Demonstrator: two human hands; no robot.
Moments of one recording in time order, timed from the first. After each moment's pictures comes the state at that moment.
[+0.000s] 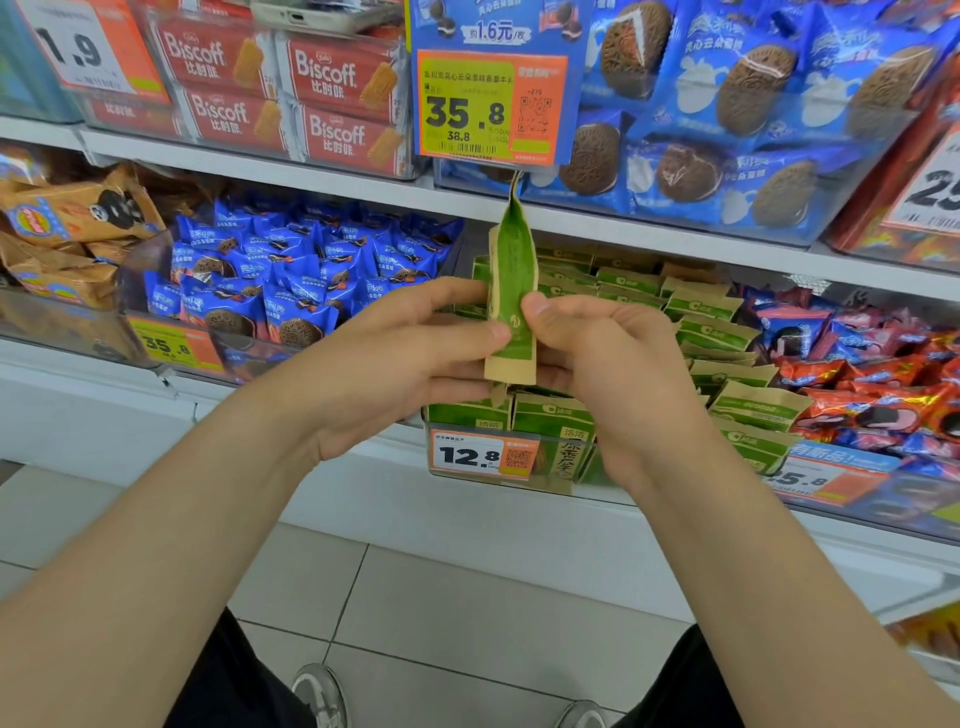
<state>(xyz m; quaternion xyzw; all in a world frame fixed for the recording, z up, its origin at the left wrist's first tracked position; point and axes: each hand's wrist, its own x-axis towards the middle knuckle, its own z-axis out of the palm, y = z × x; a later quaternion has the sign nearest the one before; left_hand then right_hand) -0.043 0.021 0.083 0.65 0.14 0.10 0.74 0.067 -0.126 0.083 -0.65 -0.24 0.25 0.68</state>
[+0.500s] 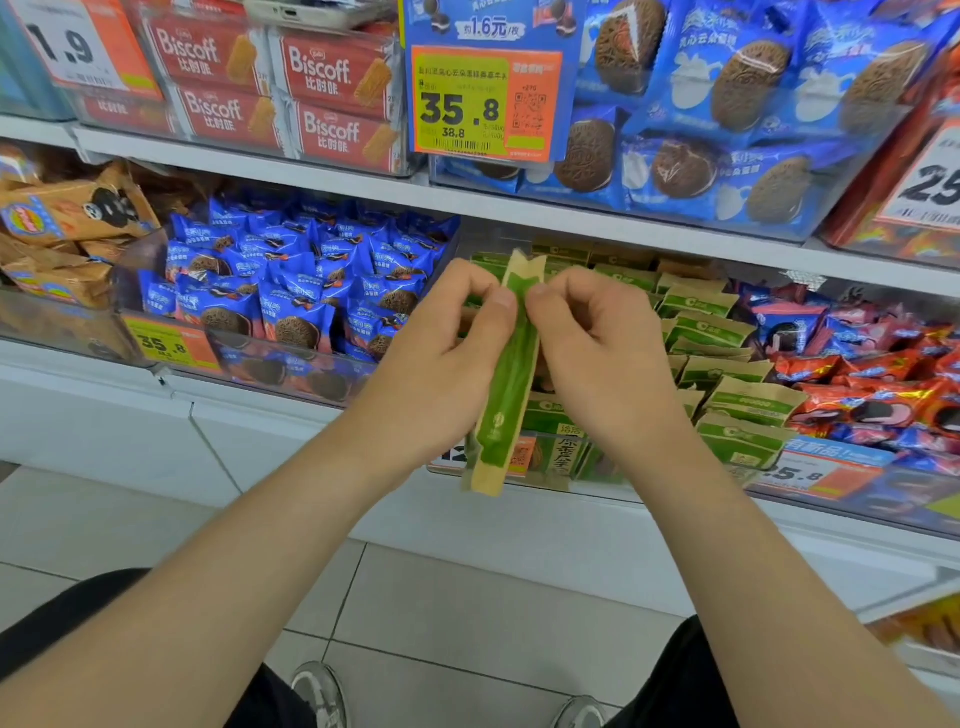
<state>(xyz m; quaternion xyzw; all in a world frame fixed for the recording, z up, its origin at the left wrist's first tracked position) -0.032 -0.013 0.071 0.78 0.17 0.26 0.55 0.080 -0.117 0.071 -0.75 -0.38 0.04 0.54</state>
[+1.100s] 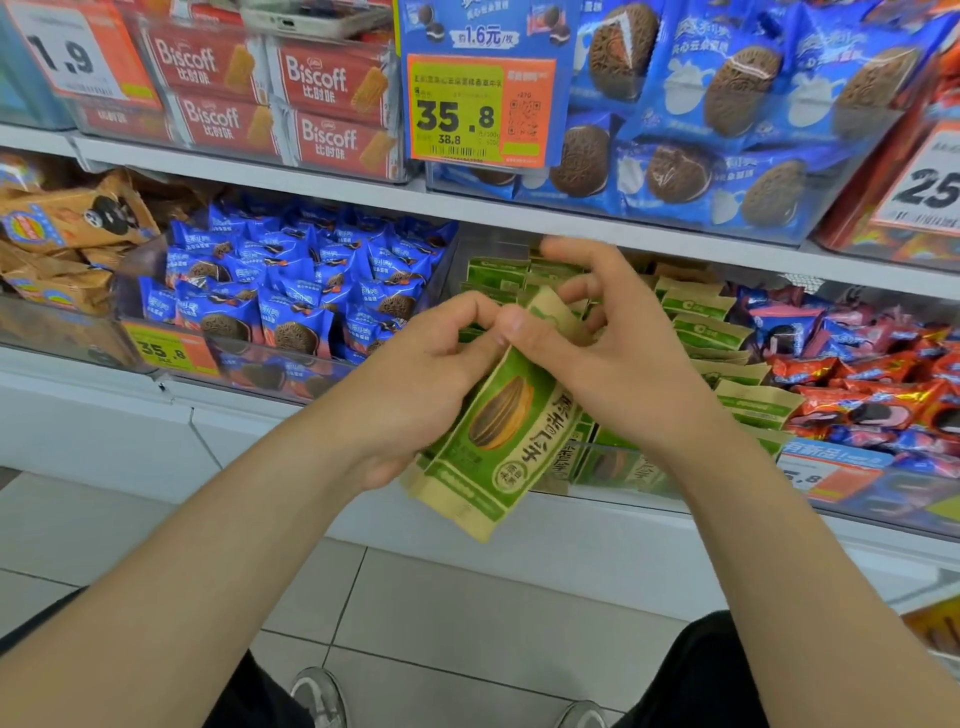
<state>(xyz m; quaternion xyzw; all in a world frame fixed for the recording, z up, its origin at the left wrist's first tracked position) -0.038 -0.006 0.075 0.70 0.16 0.13 0.68 0.093 -0.133 0.083 -0.76 -0.42 0.08 0.50</state>
